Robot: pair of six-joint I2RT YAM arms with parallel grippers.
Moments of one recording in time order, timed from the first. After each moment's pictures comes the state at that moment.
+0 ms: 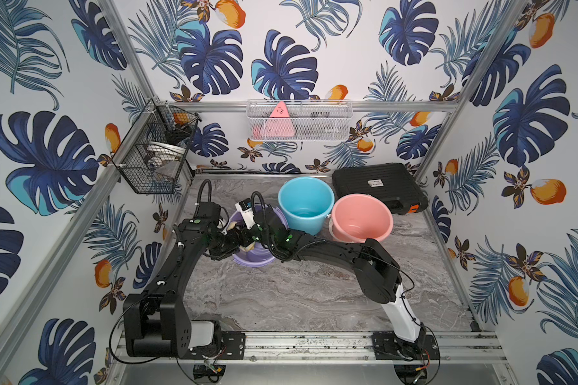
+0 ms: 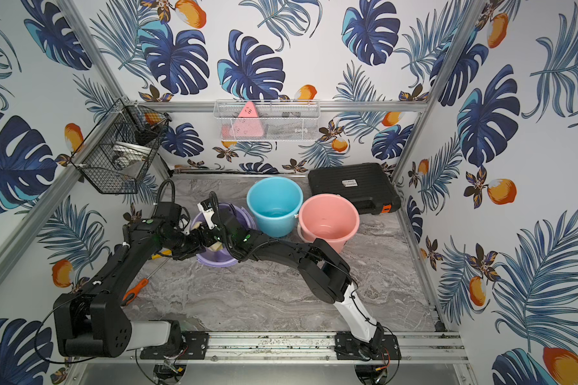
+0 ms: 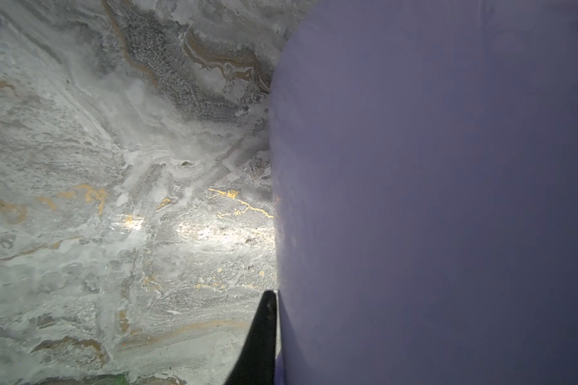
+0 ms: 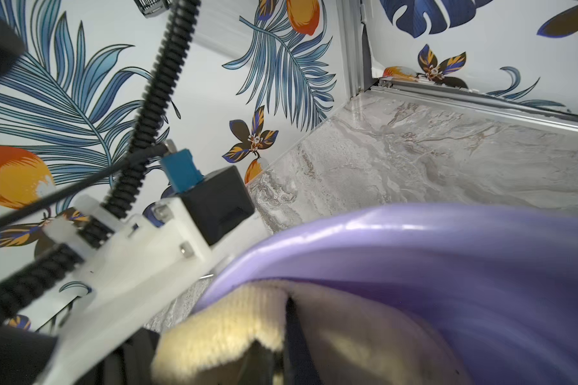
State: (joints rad) left arm 0.06 1.49 1.05 -0.99 0.32 -0.44; right arm 1.04 2.19 1.73 0.16 -0.02 0.32
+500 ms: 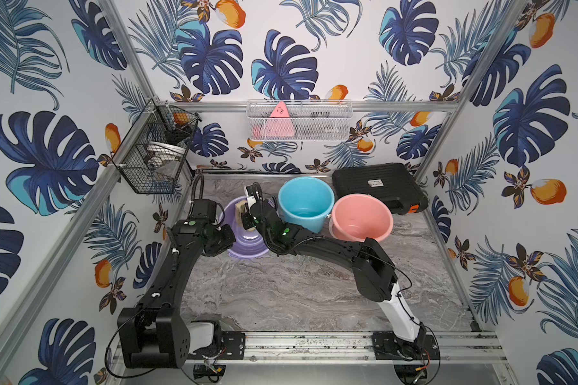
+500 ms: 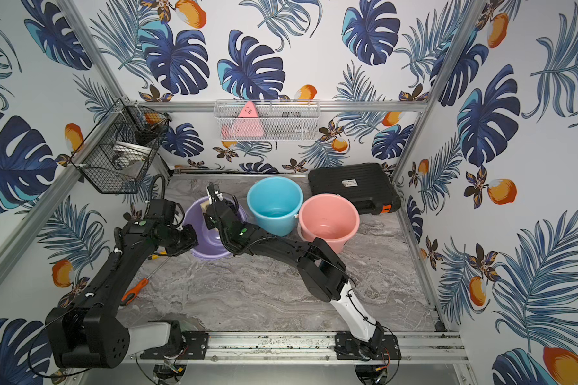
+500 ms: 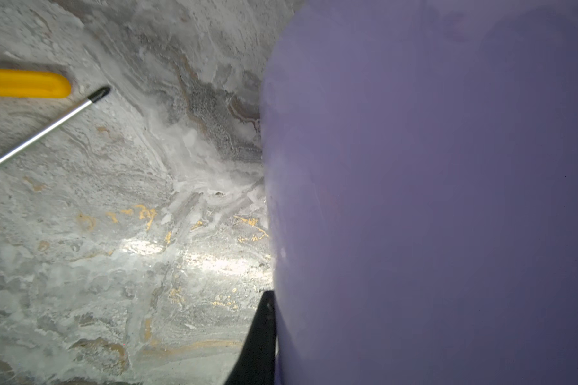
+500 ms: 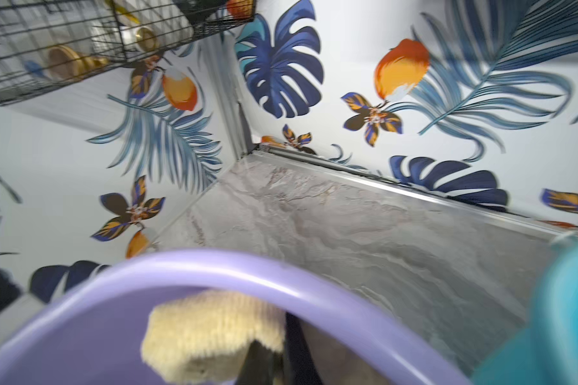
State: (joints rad) left arm 0.08 1.42 1.07 -0.96 0.19 -0.51; right arm 1.03 2.24 1.89 0.10 0.53 0.20
